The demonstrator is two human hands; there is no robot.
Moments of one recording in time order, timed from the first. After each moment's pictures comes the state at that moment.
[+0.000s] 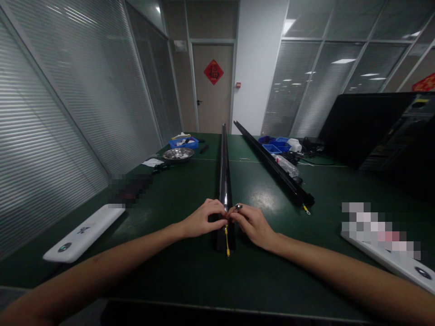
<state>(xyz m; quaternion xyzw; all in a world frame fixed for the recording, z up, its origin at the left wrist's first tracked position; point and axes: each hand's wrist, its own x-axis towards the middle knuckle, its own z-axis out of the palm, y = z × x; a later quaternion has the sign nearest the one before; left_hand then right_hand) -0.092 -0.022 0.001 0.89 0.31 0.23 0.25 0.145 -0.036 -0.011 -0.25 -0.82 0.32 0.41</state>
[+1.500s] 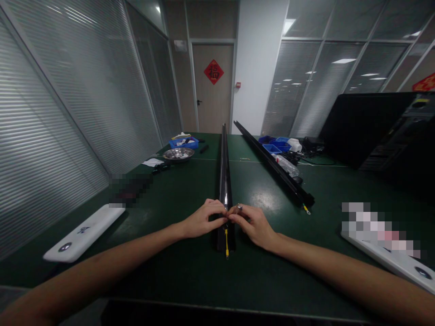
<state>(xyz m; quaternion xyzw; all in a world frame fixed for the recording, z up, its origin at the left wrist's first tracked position) -0.088 -0.023 0.003 0.89 0.29 0.23 0.25 0.144 -0.035 -0.012 -0.24 -0.82 0.30 0.43</state>
